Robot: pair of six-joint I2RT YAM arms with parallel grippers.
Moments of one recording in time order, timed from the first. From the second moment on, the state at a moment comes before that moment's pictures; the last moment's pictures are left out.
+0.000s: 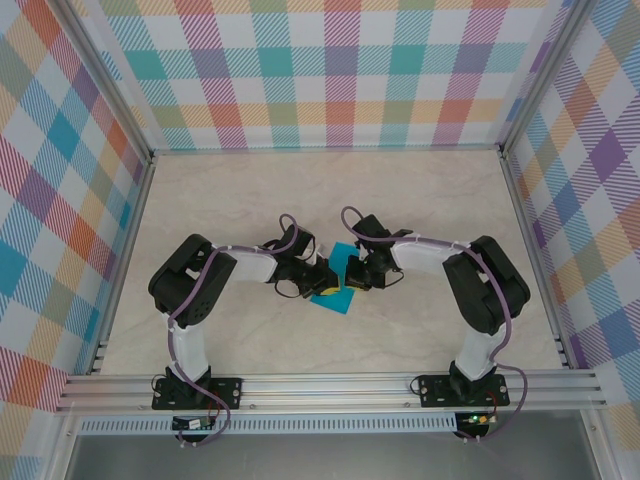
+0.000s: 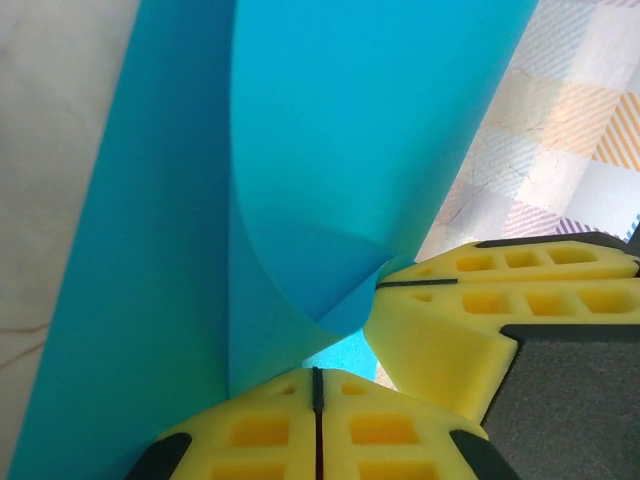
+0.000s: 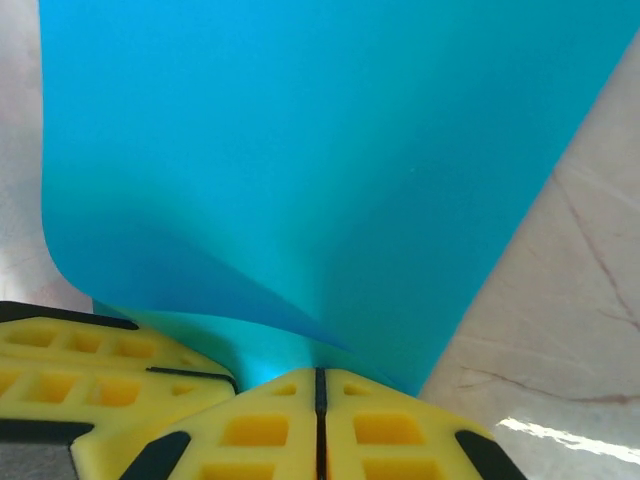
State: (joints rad) left arm -0.62 1.91 0.93 -0.01 0.69 -0.95; right arm 0.61 1.79 1.01 -0.48 -0.34 0.75
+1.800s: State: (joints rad) left arm -0.49 1.93 1.08 -0.22 0.57 -0.81; right arm 0.61 1.80 1.01 -0.49 -0.33 0.65
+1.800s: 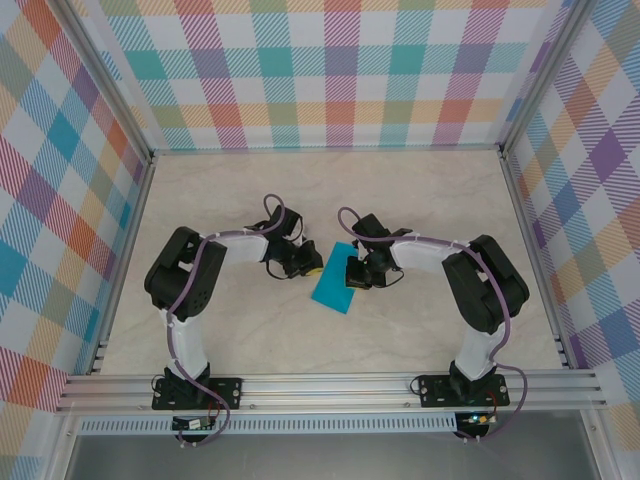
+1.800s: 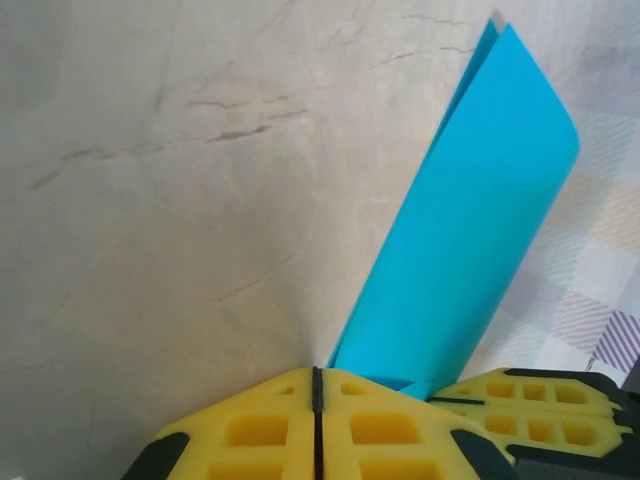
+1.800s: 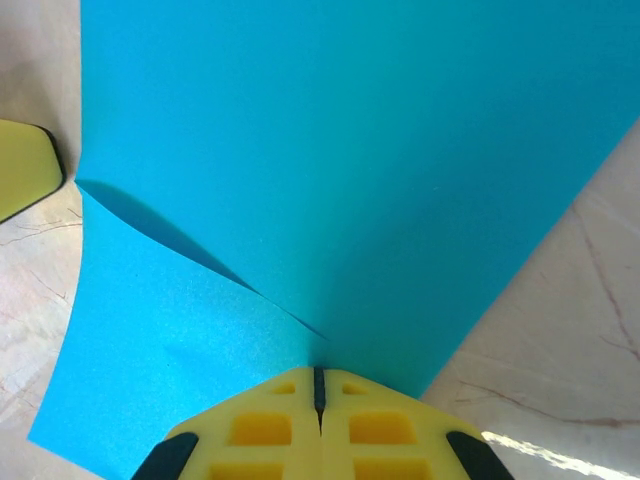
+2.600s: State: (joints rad) left arm -0.59 1.94 1.07 -0.21 0.60 -0.78; right arm 0.61 1.79 1.00 -0.47 -0.34 0.63
